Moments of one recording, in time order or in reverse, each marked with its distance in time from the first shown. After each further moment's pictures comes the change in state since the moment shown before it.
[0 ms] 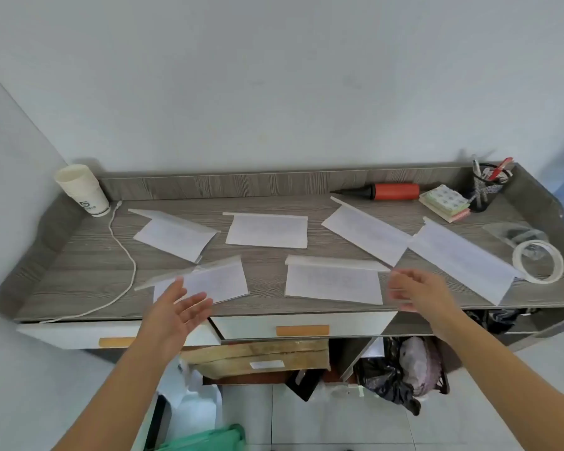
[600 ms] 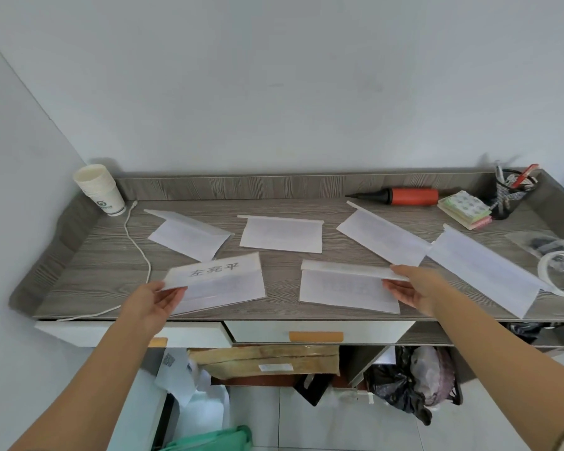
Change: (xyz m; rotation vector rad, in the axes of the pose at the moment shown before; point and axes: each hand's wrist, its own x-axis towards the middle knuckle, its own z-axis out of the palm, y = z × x) left_hand 0.048 0.046 -0.037 -0.170 0.194 -0.046; right_hand 0.063 -0.010 0.024 0.334 -0.037 0.357
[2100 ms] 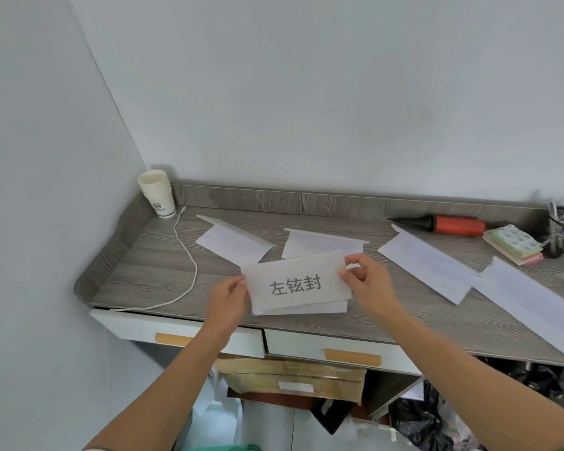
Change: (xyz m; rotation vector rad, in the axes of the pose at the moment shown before) left_hand -0.030 -0.030 0.016 0.715 -0.137 0.504; right_hand -0.074 0.017 0.158 -0.436 -0.225 -0.771
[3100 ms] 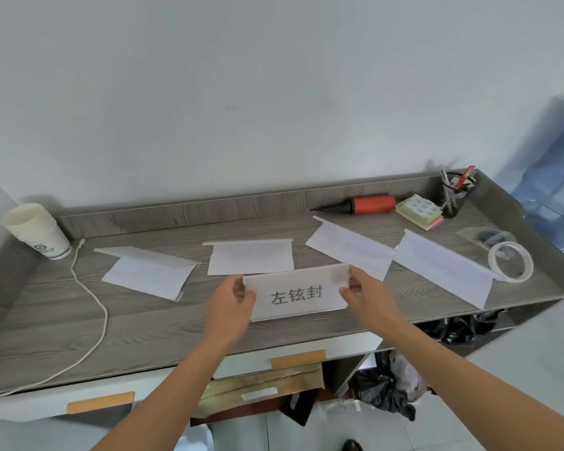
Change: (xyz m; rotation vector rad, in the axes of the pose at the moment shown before) left_hand -0.003 0.039 0.116 0.339 -0.233 0.251; right_hand -0.025 0.057 -0.102 -0.466 0.122 0.162
